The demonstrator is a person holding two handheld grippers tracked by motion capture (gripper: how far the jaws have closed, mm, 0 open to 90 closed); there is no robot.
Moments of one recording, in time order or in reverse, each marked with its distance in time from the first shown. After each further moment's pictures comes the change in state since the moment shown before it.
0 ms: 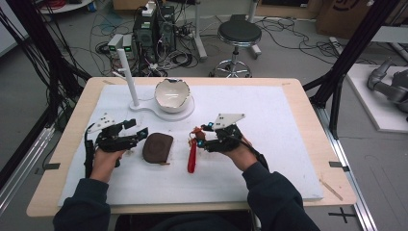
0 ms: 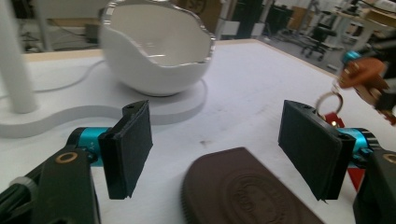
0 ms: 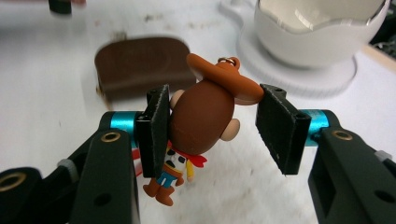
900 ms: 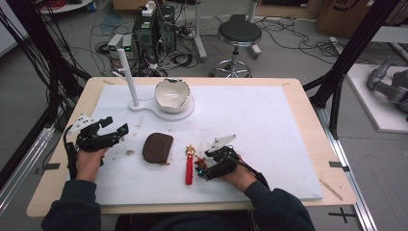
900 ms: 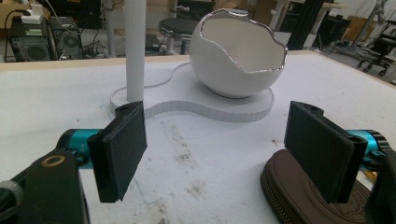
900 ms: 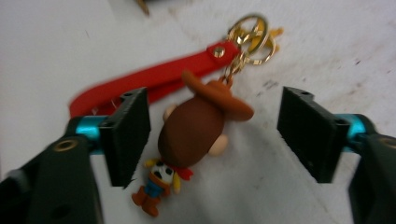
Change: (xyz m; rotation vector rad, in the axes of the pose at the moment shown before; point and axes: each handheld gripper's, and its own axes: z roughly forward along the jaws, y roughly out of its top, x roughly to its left) left arm 0.038 -0.003 -0.043 -0.052 0.230 -0.015; right arm 0.041 -0.058 0.020 0.281 0.062 0.098
